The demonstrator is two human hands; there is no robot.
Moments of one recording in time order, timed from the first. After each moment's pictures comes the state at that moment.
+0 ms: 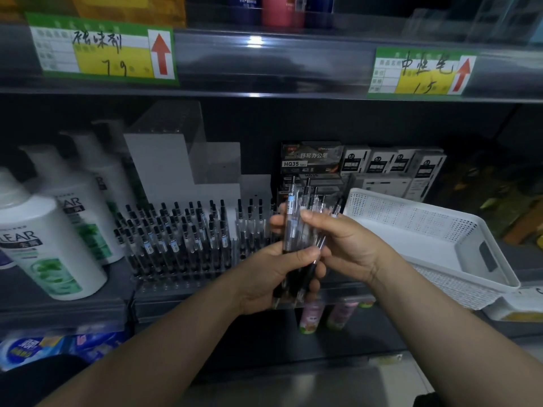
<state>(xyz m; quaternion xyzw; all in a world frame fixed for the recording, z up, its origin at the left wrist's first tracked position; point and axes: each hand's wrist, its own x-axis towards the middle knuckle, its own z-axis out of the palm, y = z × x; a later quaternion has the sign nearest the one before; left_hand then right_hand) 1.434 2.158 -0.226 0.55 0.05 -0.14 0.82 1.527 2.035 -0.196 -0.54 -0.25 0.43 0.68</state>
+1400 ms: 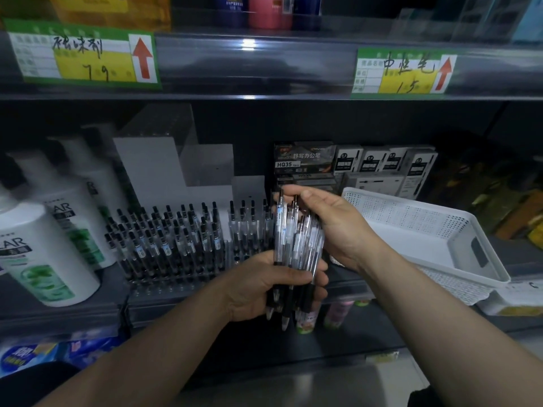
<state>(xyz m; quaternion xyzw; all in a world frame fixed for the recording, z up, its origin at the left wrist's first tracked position) 1.426 2.155 -0.222 0.52 0.05 -0.17 0.83 1.538 2.042 -0.195 -0.59 -0.24 0.25 0.72</state>
